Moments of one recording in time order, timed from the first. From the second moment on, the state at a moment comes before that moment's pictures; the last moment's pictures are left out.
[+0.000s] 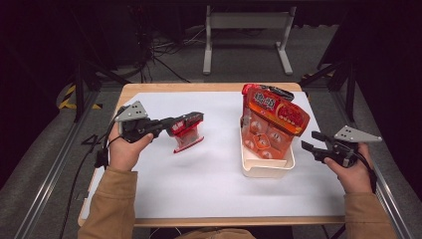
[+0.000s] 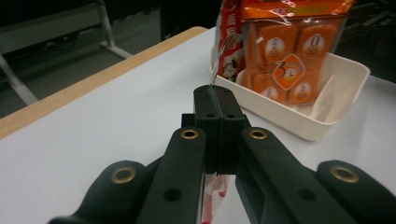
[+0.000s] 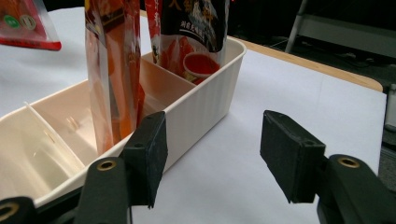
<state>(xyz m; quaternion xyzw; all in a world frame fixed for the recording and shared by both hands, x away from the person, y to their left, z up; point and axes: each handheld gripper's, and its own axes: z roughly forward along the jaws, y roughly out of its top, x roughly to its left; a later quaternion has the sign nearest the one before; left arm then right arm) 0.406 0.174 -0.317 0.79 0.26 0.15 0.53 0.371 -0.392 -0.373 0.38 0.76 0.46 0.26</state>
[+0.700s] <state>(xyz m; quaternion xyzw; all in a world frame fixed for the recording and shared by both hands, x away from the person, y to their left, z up) 0.375 0.134 -0.284 0.80 0.19 0.15 0.55 0.375 -0.399 -0.374 0.38 0.77 0.44 0.26</state>
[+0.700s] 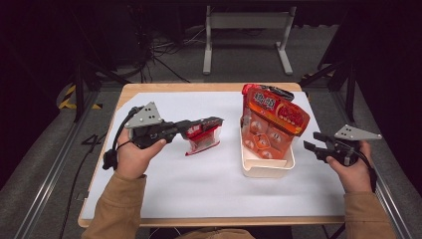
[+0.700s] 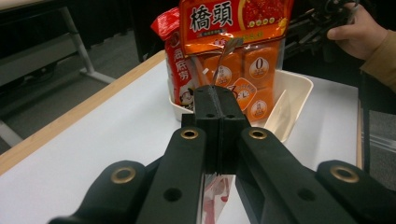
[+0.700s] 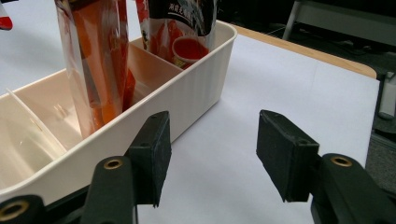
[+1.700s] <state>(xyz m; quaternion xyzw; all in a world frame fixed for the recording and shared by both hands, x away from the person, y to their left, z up) 0.368 0.061 -0.261 0.80 0.11 0.13 0.57 0.381 -0.394 -0.380 0.38 0.79 0.43 0.24</state>
